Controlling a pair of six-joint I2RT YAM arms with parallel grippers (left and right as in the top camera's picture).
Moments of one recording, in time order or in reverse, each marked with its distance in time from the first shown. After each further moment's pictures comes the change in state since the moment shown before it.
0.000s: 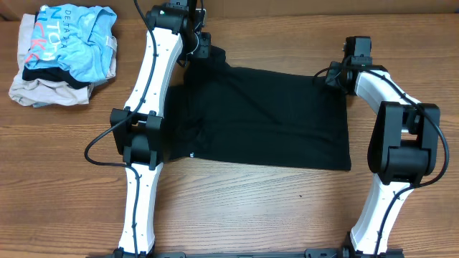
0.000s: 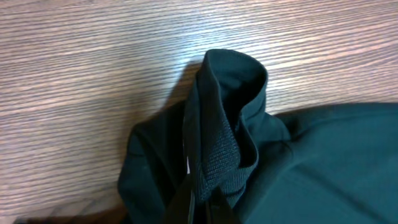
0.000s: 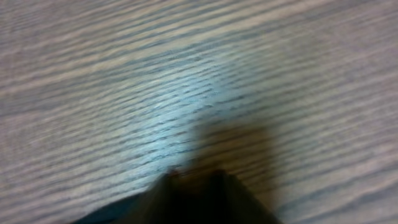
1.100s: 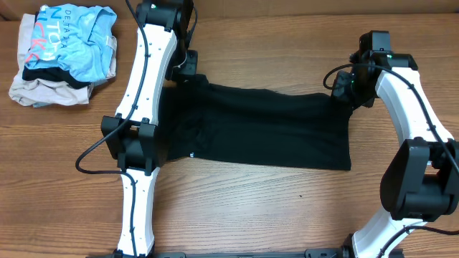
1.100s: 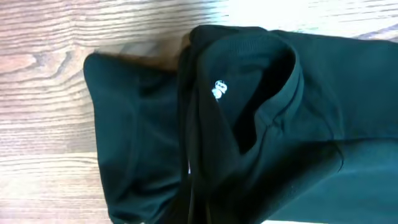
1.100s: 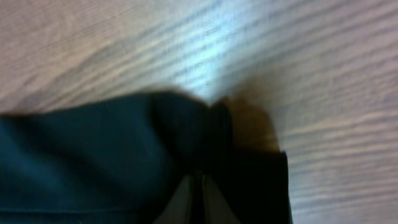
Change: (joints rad) left arm 0.000 -0.102 0.003 -0.444 -0.160 -0.019; right arm -0.001 -0.306 0.008 -0.631 -0.181 0.021
